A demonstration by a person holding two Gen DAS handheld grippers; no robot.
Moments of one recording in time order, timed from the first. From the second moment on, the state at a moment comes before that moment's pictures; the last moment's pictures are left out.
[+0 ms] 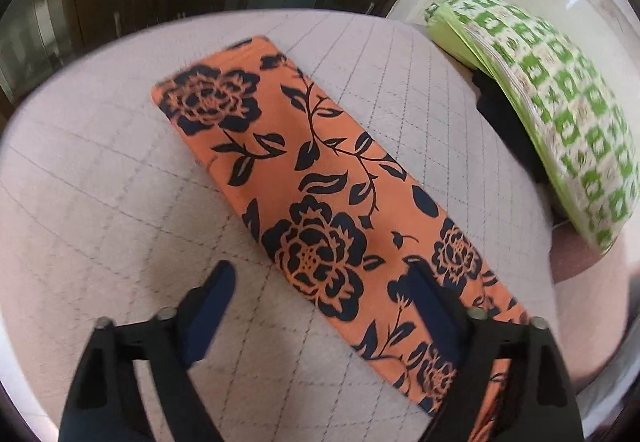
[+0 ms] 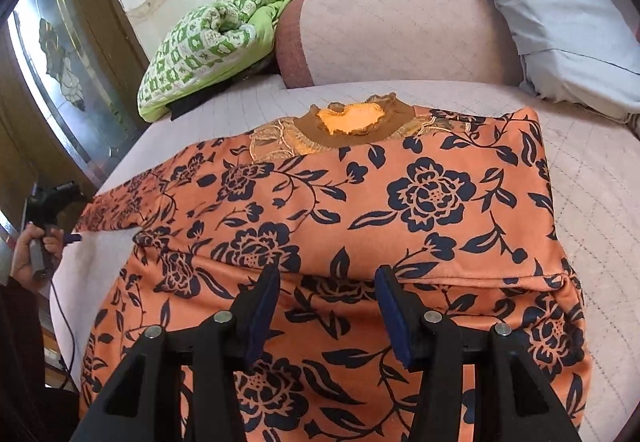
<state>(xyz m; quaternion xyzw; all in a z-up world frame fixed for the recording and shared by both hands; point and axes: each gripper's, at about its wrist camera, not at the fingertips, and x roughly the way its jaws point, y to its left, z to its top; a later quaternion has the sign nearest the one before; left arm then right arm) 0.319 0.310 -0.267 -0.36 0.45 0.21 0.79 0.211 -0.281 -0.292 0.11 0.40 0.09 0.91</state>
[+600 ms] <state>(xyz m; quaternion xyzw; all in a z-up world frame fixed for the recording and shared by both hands) 0.333 0.340 -0.284 -0.43 0.40 0.17 0.79 0.214 -0.287 -0.280 0.13 0.38 0.10 0.91</state>
